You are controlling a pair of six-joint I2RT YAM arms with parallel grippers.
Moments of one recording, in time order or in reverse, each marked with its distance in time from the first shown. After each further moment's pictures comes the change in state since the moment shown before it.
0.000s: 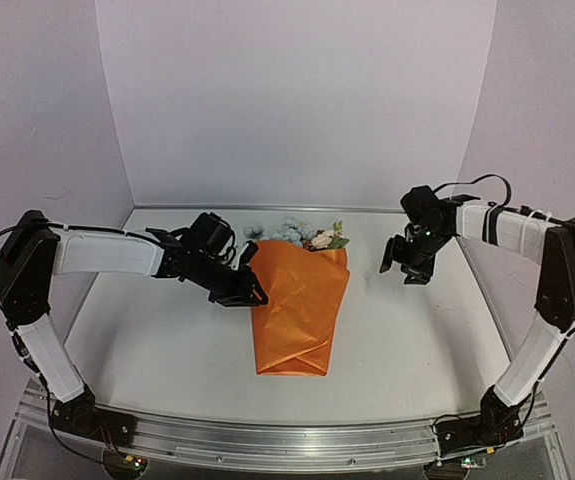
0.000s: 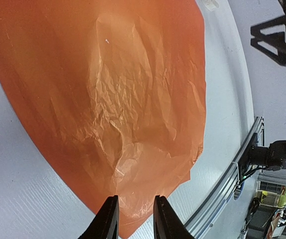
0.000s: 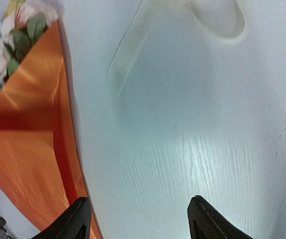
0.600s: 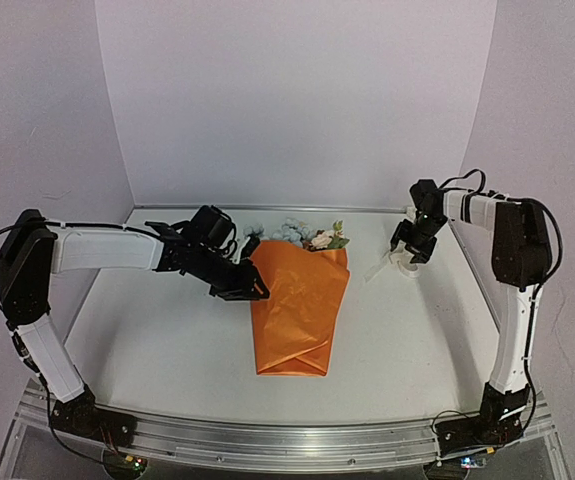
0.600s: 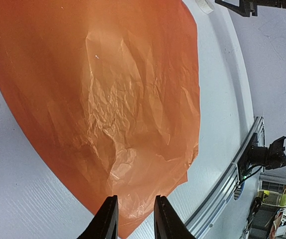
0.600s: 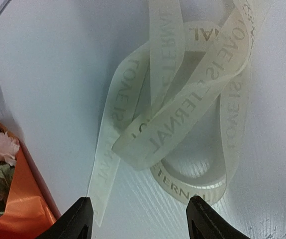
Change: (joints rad) left arm 0.004 0.000 0.049 -0.044 -0.009 0.024; right arm -0.206 0.414 0.372 0.042 -0.009 -0.037
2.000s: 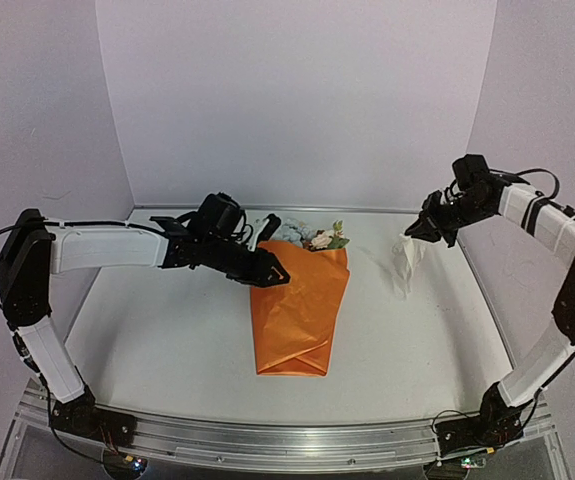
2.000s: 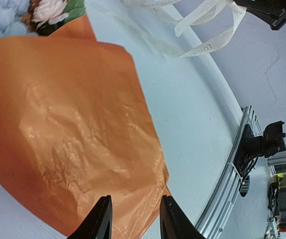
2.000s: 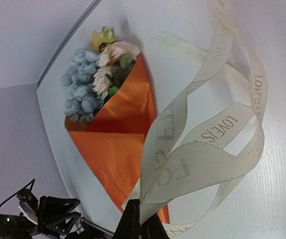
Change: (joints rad) left arm -0.050 0.007 0.073 0.103 -0.007 0.157; right arm -0.012 -0.548 -0.285 -0.038 -0.407 0.084
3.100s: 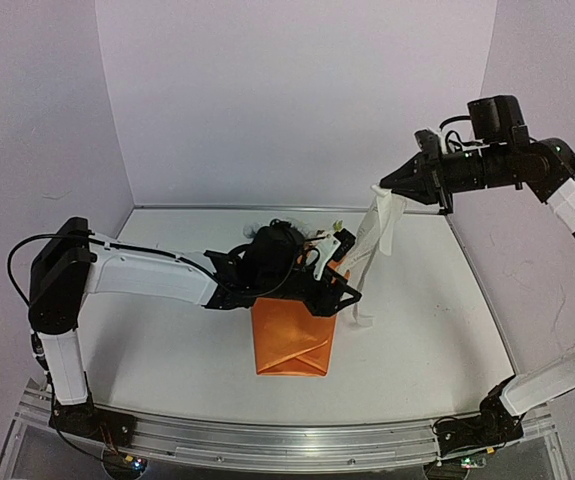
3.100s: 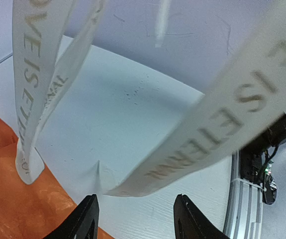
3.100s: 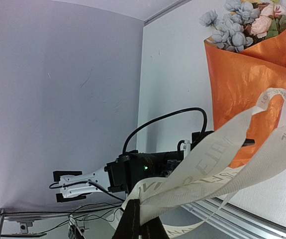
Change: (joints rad) left arm -0.293 0.171 0.093 0.406 -0.195 0.246; right arm 0.370 -0.251 0.285 -0.119 -0.082 0.224
